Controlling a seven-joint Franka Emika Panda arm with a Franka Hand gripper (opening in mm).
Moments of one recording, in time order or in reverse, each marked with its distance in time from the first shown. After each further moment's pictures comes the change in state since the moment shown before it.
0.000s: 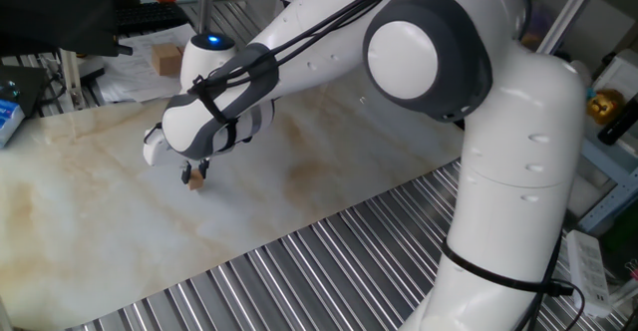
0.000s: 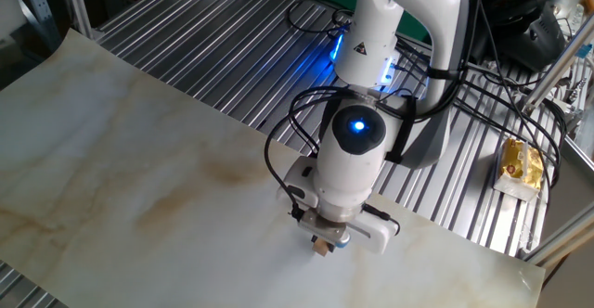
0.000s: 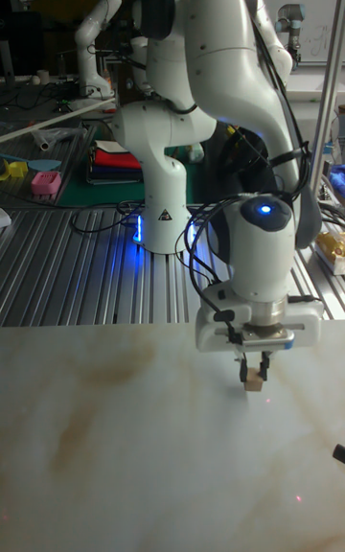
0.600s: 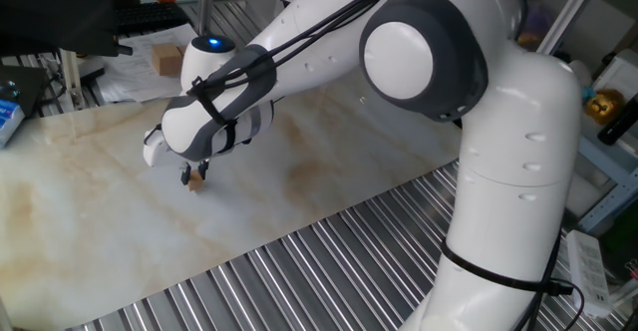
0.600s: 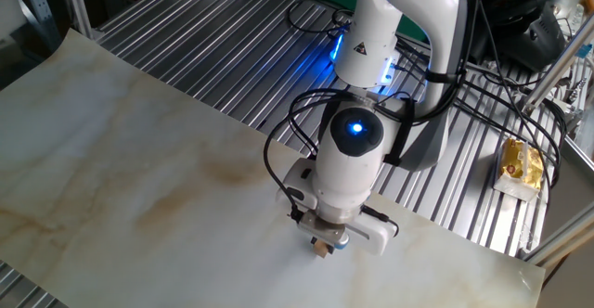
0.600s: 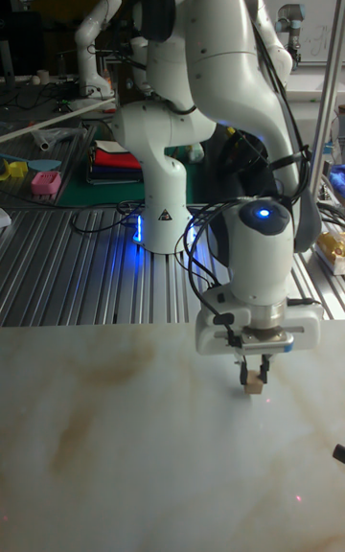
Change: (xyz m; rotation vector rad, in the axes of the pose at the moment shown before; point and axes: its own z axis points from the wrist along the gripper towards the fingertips) arm 0.000 0.000 0.004 -0.006 -0.002 0.000
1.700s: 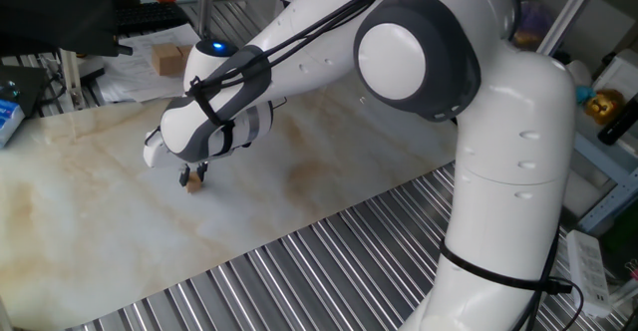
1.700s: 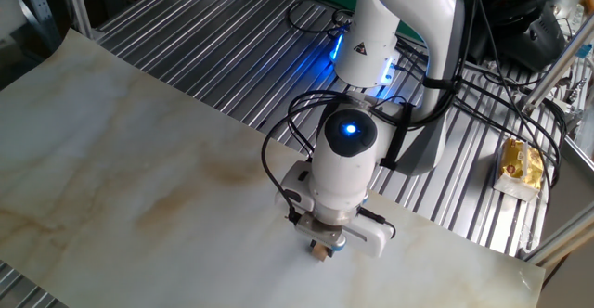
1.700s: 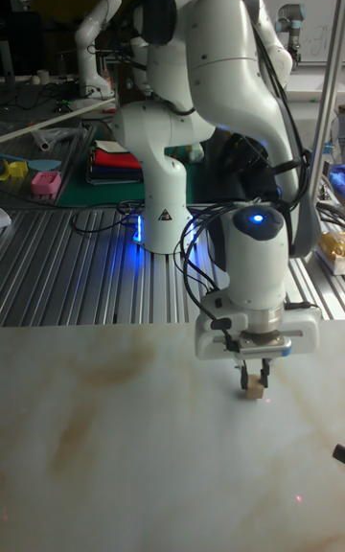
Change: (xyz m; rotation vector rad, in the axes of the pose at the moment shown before) arm -0.002 0.000 0.008 -0.027 -0.012 0.012
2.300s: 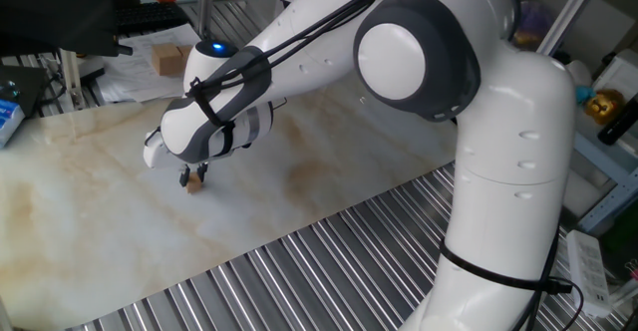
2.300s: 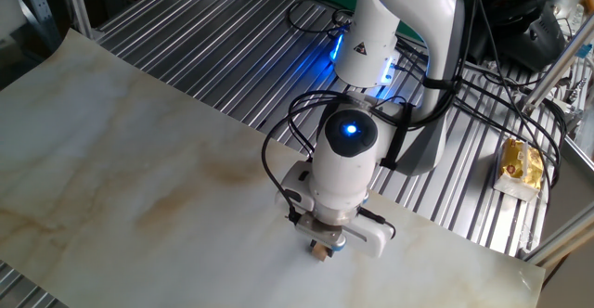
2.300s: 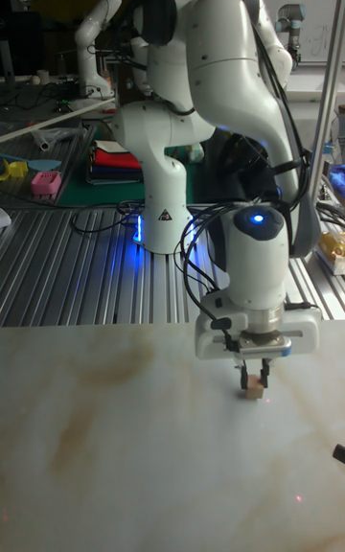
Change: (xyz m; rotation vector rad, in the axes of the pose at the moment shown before) arm 0.001 0.000 0.001 0.002 0.000 0.006
